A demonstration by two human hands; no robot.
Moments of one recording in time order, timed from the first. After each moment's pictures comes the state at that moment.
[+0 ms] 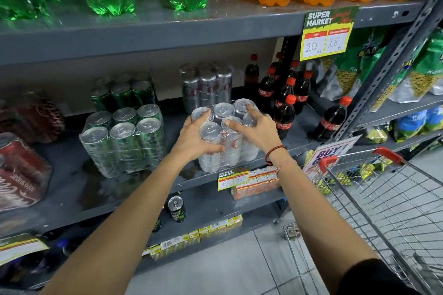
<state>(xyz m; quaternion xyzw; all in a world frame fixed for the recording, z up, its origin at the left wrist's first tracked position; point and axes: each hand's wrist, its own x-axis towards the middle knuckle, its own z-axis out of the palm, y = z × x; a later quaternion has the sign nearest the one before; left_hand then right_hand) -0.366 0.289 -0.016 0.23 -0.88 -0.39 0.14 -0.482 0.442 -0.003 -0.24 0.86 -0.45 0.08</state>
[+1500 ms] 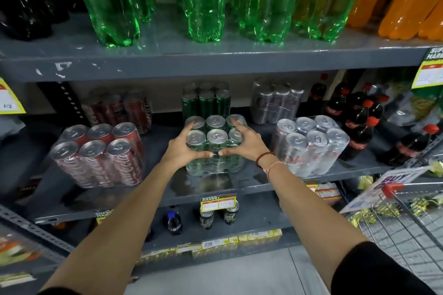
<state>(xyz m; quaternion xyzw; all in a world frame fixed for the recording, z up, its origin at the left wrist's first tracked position) -0.189 0.132 -0.013 0.35 -0.81 -0.45 0.14 -0.349 0.270 -0.005 -0.39 0.82 -0.36 0.20</state>
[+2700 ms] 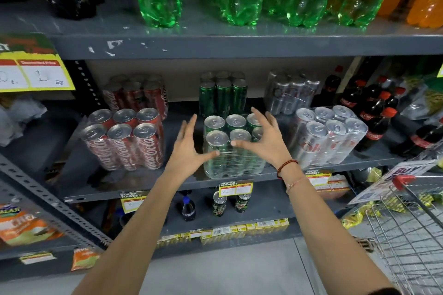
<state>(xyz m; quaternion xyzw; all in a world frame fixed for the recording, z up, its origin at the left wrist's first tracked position) -0.119 0.153 -0.008 0.31 -0.84 -0.38 0.23 -0.283 0.293 0.011 -0.38 0.81 -0.43 0.12</state>
